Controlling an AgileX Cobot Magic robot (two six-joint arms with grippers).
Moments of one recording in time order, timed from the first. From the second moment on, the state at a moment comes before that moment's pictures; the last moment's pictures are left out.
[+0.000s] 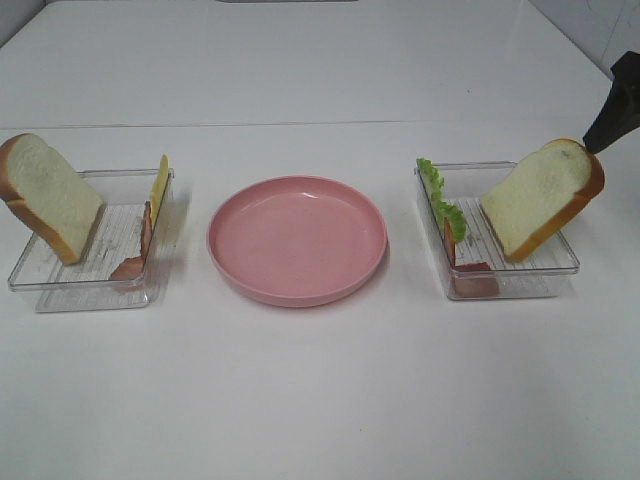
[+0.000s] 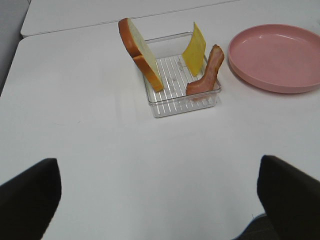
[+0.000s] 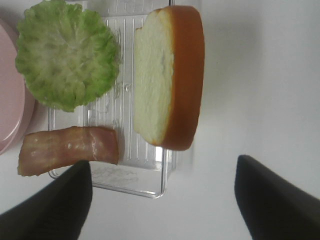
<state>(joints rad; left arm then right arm) 0.05 0.00 -0.55 -0.15 1.11 0.19 -0.24 1.85 -1.42 0.38 1.04 -0.37</state>
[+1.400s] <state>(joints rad) 0.05 0.00 -0.55 -0.15 1.11 0.19 -0.24 2.22 -1.76 0.49 1.22 -0.40</state>
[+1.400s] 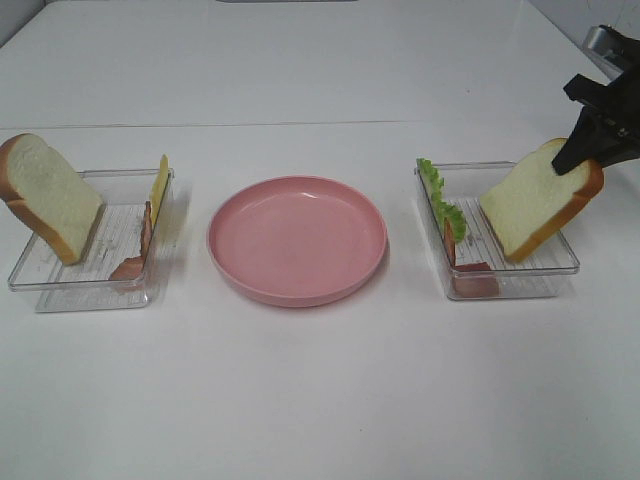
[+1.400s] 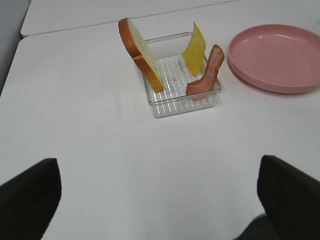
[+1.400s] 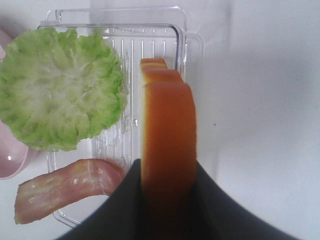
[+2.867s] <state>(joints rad) 0.05 0.00 -0.55 -0.15 1.11 0.19 0.13 1.78 -1.56 0.88 1.15 -0.23</state>
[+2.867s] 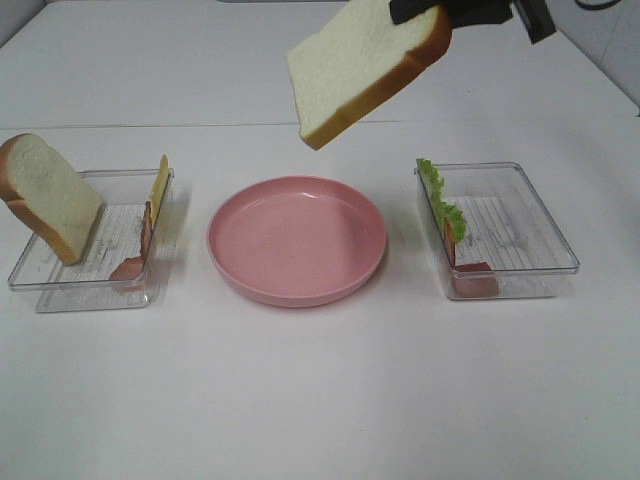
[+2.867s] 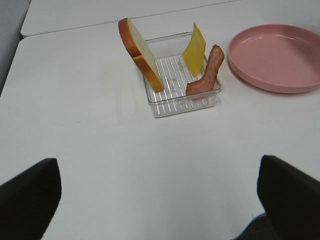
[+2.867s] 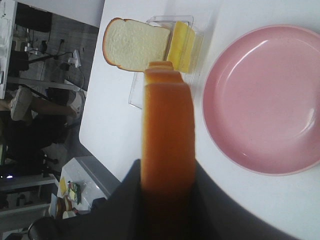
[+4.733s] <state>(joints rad) 0.05 0.00 -0.55 -0.15 1.11 0.19 0.31 2.14 -1.41 1.08 0.77 -0.29</state>
